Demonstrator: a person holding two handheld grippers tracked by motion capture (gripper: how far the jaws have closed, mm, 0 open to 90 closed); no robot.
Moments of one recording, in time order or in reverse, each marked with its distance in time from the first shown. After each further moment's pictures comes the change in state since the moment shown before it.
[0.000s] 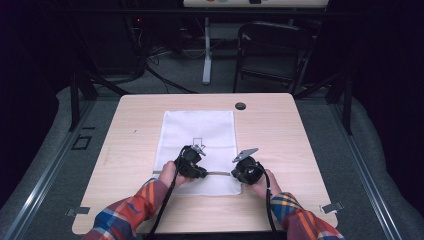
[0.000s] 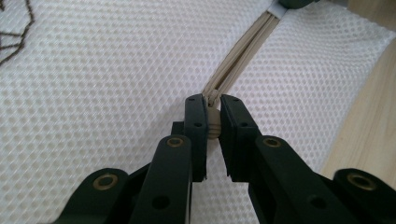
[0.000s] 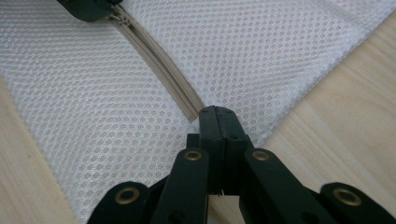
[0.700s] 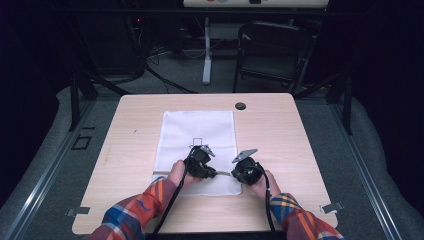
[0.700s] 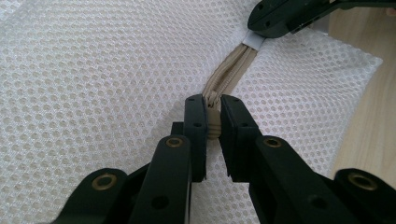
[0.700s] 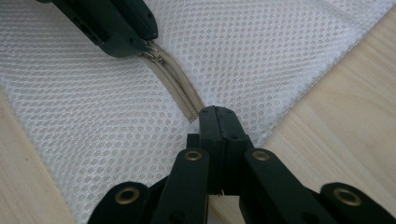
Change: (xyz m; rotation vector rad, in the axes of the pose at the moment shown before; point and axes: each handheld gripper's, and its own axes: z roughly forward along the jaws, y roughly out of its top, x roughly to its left) left arm -0.012 0.020 0.021 -0.030 -0.025 0.071; right arm 0.003 0.000 0.000 -0.001 -0.024 0.005
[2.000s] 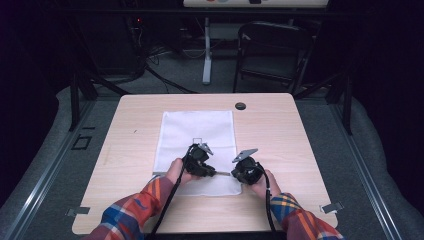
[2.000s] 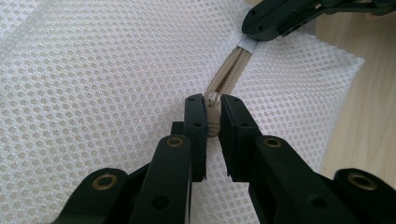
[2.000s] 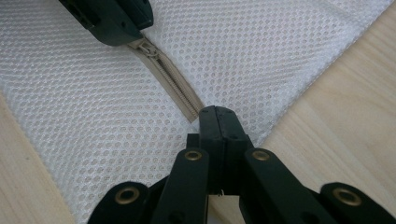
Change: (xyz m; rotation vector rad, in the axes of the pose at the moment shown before) left arm 0.007 0.000 -0.009 -0.010 -0.043 0.011; right arm -0.001 0.000 0.000 0.003 0.000 0.000
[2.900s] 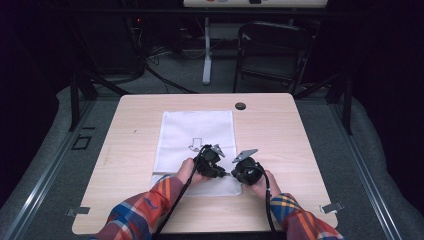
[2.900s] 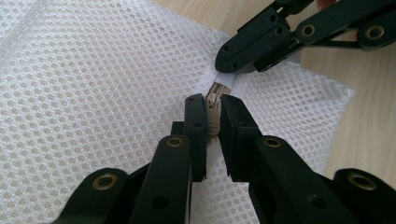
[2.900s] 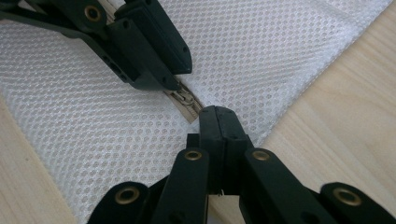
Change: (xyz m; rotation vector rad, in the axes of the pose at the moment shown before) left arm -0.015 0.022 0.022 0.004 -0.004 0.064; right arm 0.001 -0.001 0.000 -0.012 0.011 0.006
